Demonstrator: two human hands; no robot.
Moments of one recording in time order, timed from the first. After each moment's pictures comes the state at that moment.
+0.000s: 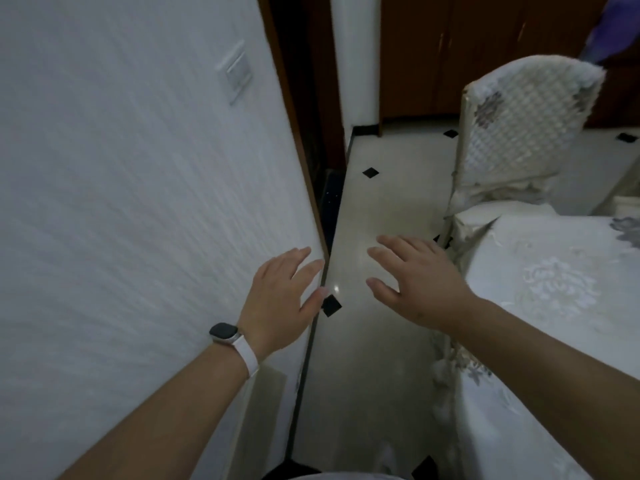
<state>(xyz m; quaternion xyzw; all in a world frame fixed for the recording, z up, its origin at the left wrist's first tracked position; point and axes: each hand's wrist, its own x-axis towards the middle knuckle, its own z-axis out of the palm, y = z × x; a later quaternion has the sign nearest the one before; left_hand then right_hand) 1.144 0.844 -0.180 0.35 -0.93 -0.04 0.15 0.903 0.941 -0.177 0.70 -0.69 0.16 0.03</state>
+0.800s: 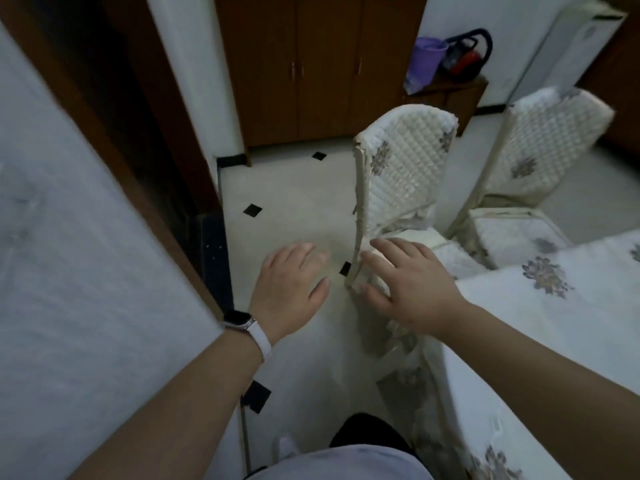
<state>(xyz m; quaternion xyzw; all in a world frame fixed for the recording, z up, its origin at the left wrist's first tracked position) 0.880 0.526 -0.212 0.13 -0.97 -0.10 0.20 0.740 0.713 -0.168 0.54 -0.84 0.02 0.09</state>
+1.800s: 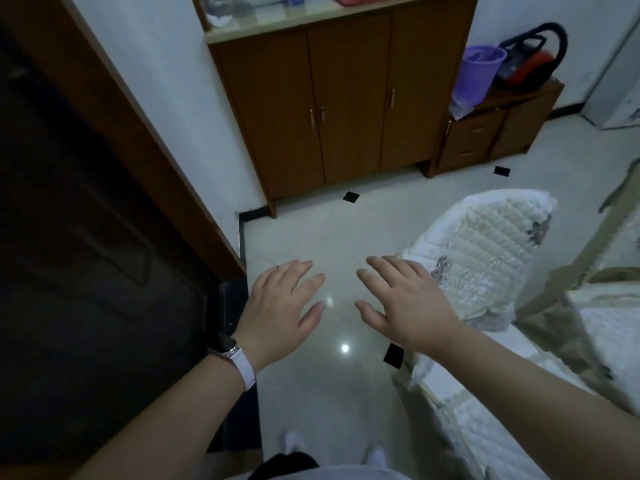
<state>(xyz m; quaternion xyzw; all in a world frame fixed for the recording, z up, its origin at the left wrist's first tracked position) 0.551 0.236 -0.190 0.11 -0.99 -0.03 0.13 0.385 0.418 -0.204 0.56 -0.81 0.14 0.14</state>
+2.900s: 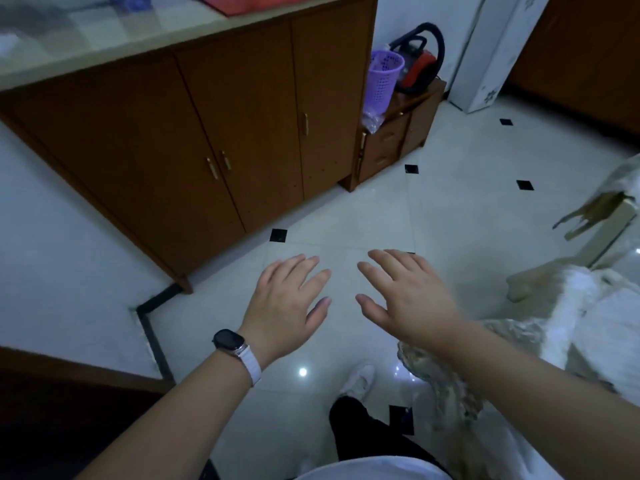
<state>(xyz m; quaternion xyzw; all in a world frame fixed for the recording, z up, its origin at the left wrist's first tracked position) 0.170 -0.084 -0.229 -0.12 -0.98 -0.07 0.16 0.100 0.145 -0.213 0.38 -0.91 0.07 0.16</state>
